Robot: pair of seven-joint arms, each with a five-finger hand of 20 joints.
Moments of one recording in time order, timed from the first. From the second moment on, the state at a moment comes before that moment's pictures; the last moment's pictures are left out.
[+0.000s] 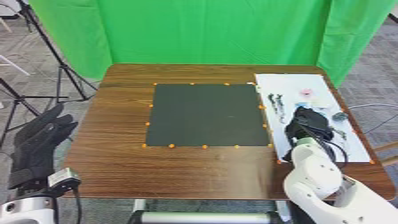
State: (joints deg) left arm 144.0 -37.6 -98.5 -126.7 28.9 36.5 42.0; right arm -88.1 -44.4 57.2 -114.9 -134.3 2.0 62.2
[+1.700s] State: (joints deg) left arm 144.1 -38.5 -99.2 -127.0 28.3 35.5 42.2; right arm -90.4 -49.4 61.3 -116.2 -129.3 -16.2 66.6
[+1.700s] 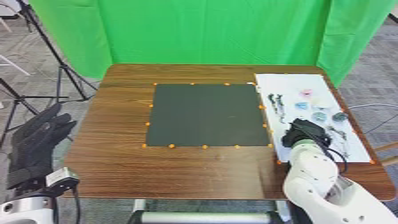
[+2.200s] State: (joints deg) left arm 144.1 -38.9 -99.4 -127.1 28.6 35.3 41.7; right arm -88.8 -50.8 61.2 -113.9 -129.4 -16.3 66.1
